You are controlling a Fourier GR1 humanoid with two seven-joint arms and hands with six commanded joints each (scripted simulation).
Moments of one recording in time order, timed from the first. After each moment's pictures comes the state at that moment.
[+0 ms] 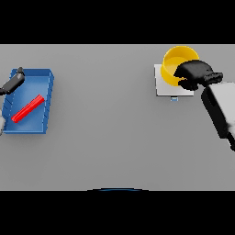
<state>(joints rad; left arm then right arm) -0.42 0.58 -0.07 -1.19 -0.34 0.10 0.46 -0.86 -0.49 0.40 -0.69 0.83 0.30 -0.20</state>
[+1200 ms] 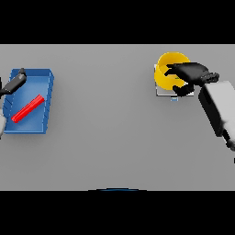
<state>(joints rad) -0.44 0.57 -0.08 -1.16 -0.35 0.10 0.45 -0.90 -0.46 0.41 -0.58 0.85 0.29 -0.28</state>
